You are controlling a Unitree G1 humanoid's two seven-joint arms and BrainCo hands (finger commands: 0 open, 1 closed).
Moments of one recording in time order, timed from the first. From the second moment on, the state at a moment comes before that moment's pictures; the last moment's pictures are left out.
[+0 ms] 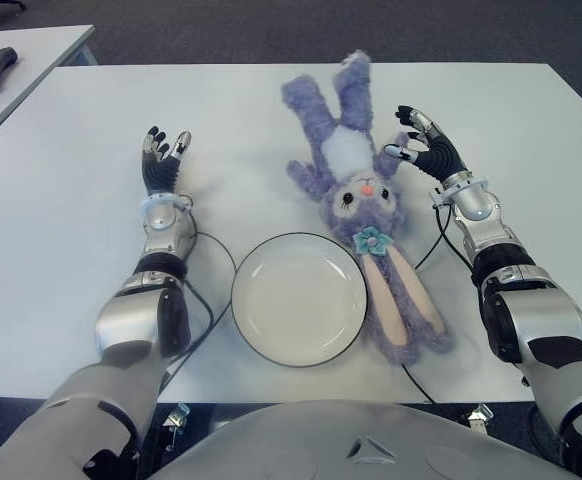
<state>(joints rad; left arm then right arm) -0.66 0.22 0.34 1.21 -0.02 -0.42 0.16 -0.73 -0.41 0.05 1.12 -0.19 -0.69 0.11</state>
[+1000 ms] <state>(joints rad) -0.66 0.22 0.34 1.21 -0.02 -0.42 0.16 -0.73 -0.41 0.01 1.05 -0.15 -0.65 0.16</state>
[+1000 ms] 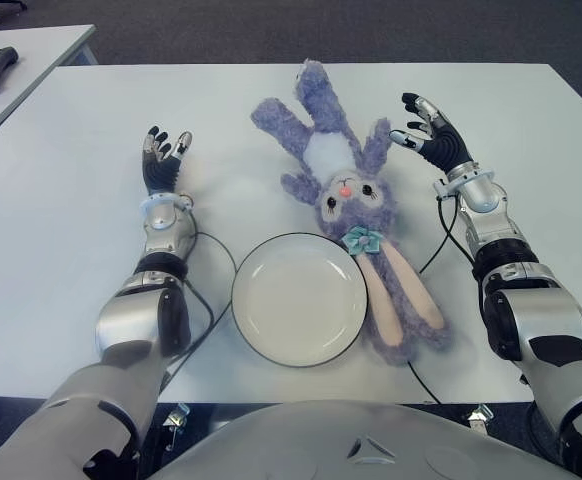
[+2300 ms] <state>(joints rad) -0.67 0.21 0.33 1.21 0.00 -0.42 0.18 -1.01 -0.49 0.04 1.06 -0.22 -0.55 0.16</state>
